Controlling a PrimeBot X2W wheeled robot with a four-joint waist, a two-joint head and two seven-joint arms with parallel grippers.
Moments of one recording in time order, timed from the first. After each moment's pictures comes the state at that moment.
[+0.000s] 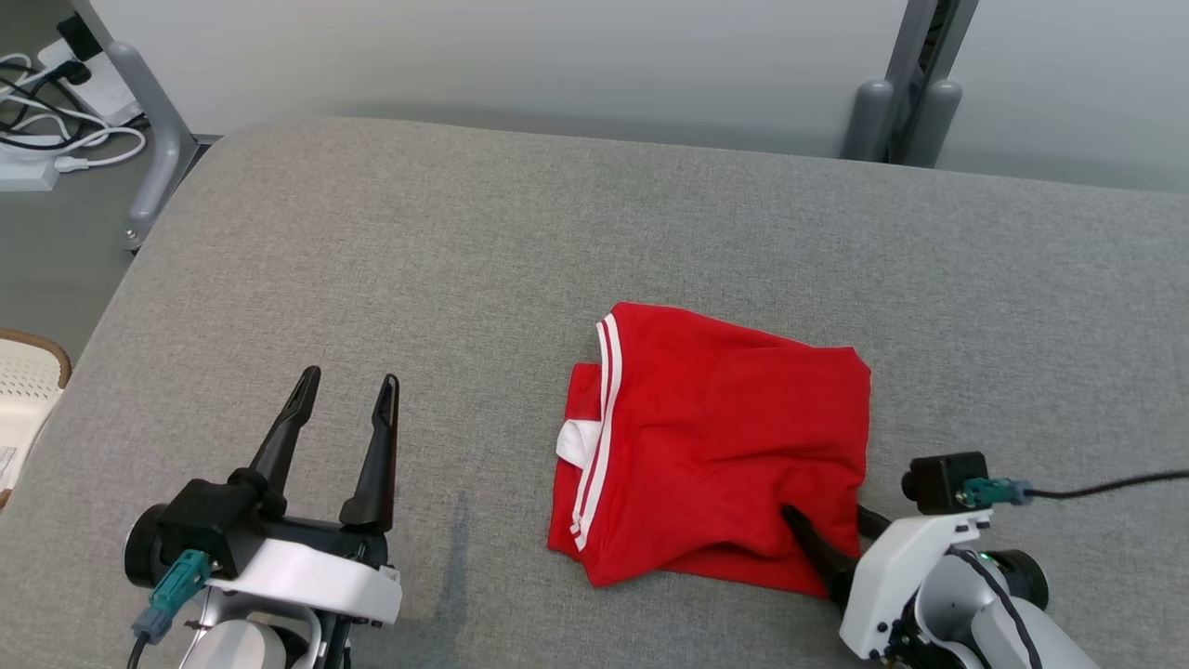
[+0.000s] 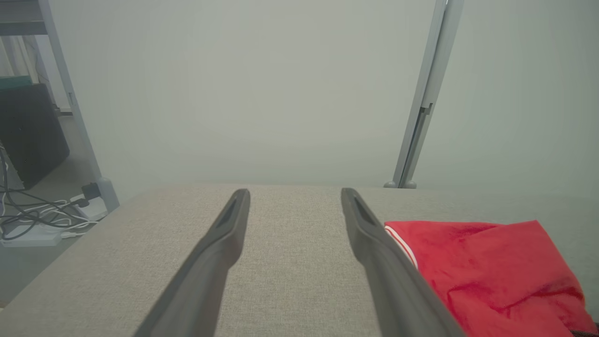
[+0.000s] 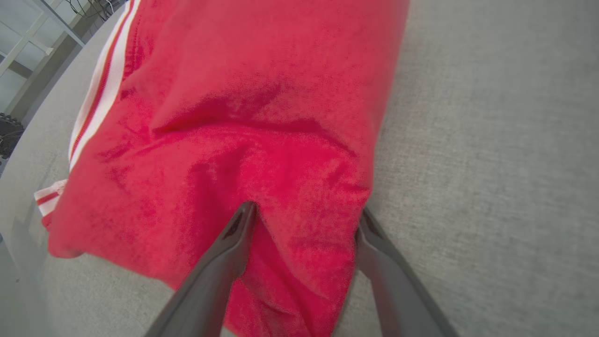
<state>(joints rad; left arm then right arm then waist) -0.10 0.19 -0.22 0.07 -0.35 0.01 -0.22 -0.24 -0.16 0.37 0.44 0.57 0.13 0.22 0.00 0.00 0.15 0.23</state>
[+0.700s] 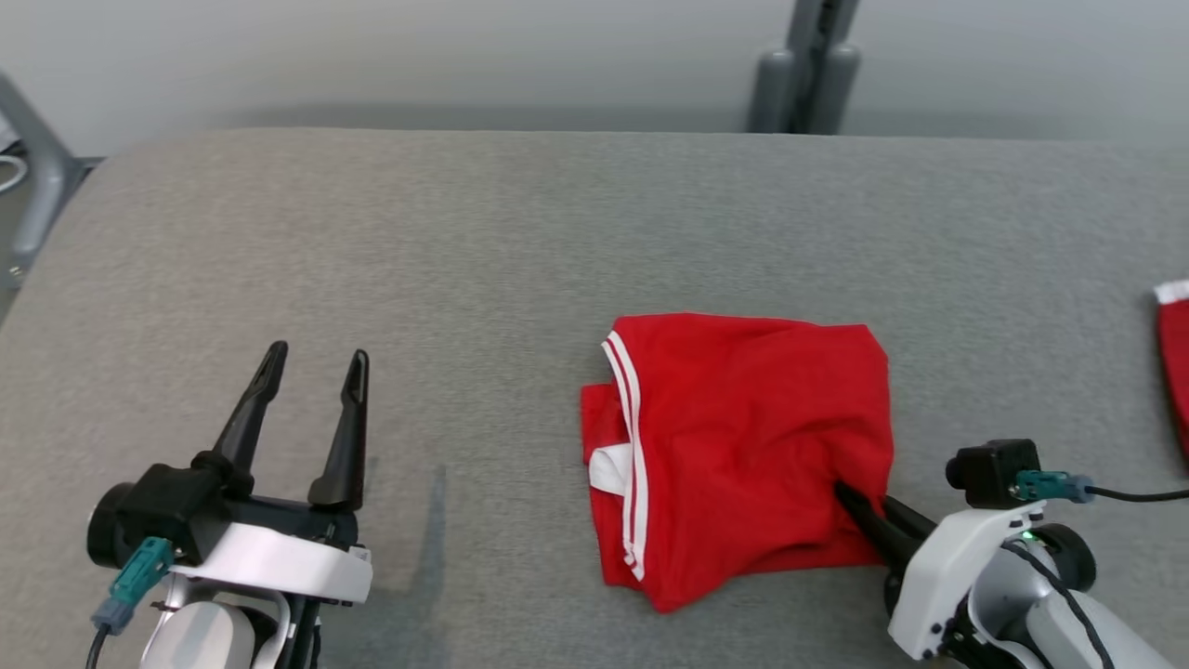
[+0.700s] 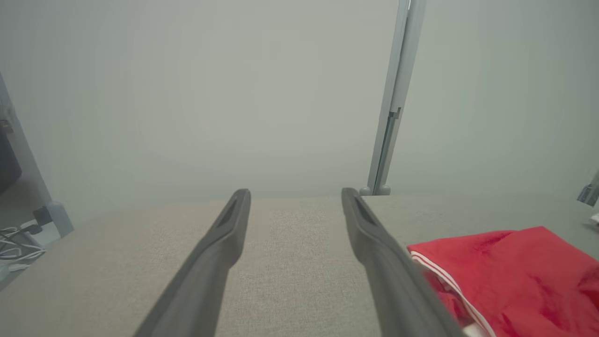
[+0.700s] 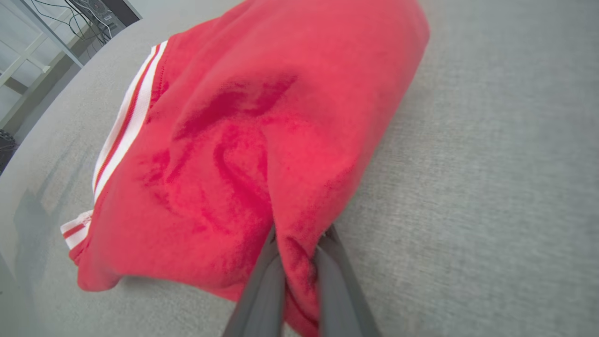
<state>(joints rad) -0.13 0.22 -0.20 0.08 -0.36 0.00 -0.25 -0.27 -0.32 0.51 0.35 0.71 0.13 0.14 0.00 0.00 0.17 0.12</state>
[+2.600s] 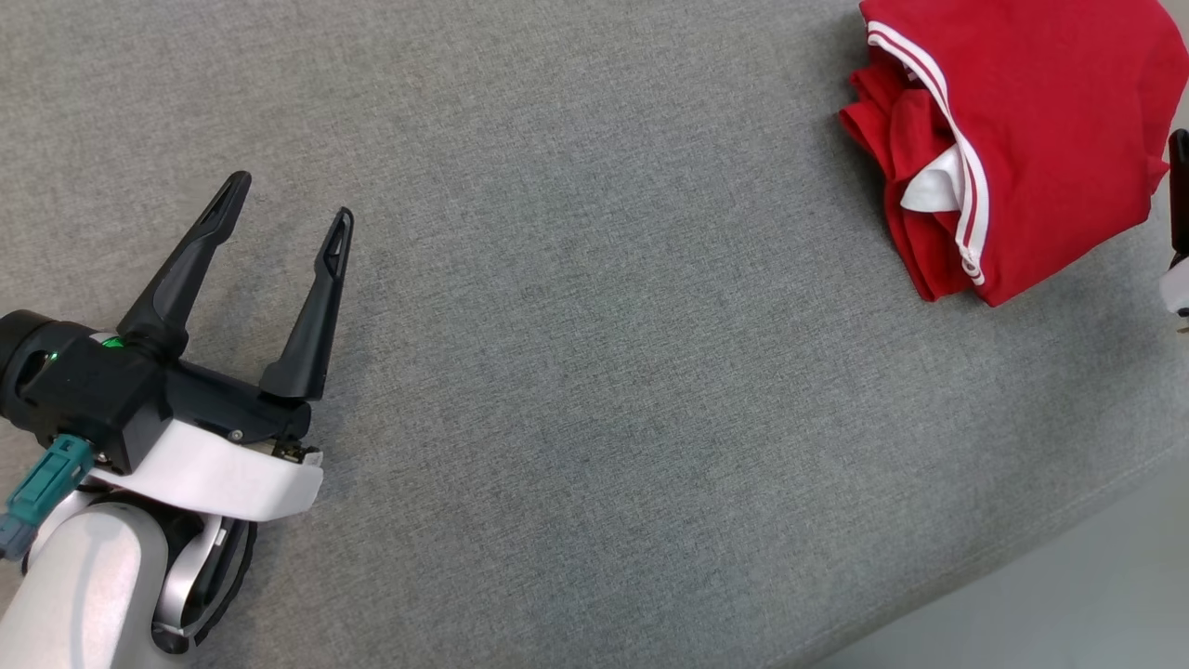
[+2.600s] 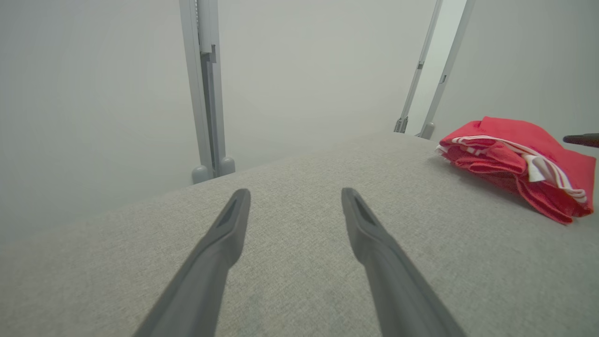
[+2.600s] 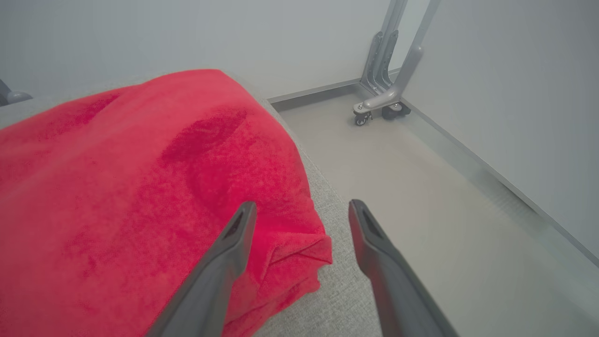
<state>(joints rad) -0.29 0.41 -0.22 -0.21 -0.32 -0.02 -0.05 -0.88 -0.48 0.38 0.97 0.79 0.13 -0.16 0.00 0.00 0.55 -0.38</state>
